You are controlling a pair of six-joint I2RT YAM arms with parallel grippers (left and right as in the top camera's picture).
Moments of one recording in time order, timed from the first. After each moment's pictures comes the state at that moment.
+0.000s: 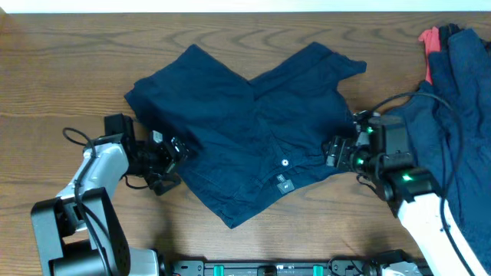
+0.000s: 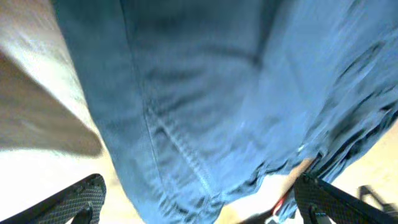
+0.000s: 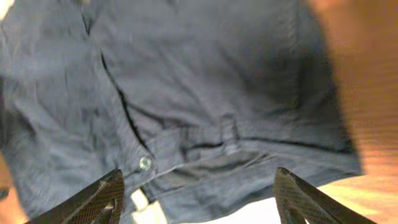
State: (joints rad) left arm 0.20 1.60 0.78 -0.77 0.69 -0.43; right arm 0.18 1.08 0.69 -0.50 -0.18 0.43
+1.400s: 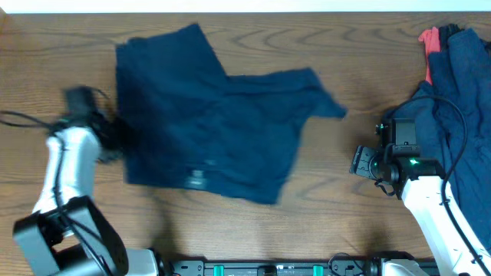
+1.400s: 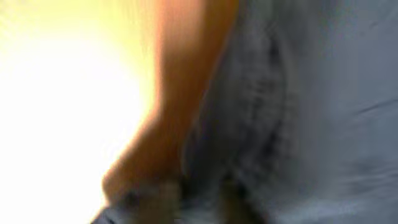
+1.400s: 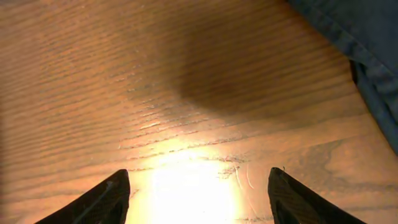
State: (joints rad) left arm 0.38 1.59 1.12 -0.76 0.17 -0.53; right arm 0.03 1.24 0.69 -0.65 0.03 0.33
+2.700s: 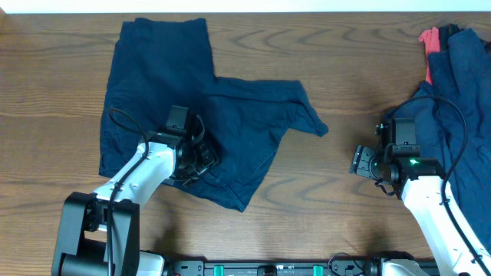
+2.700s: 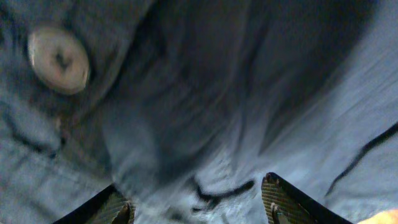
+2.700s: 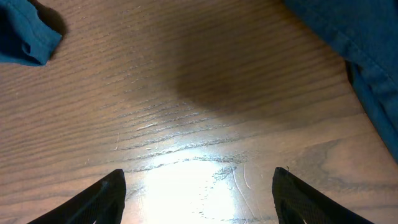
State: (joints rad) left arm -0.22 1.59 0.80 -0.61 0.29 -0.80; right arm 0.03 1.24 0.69 -0.65 0.04 0.33
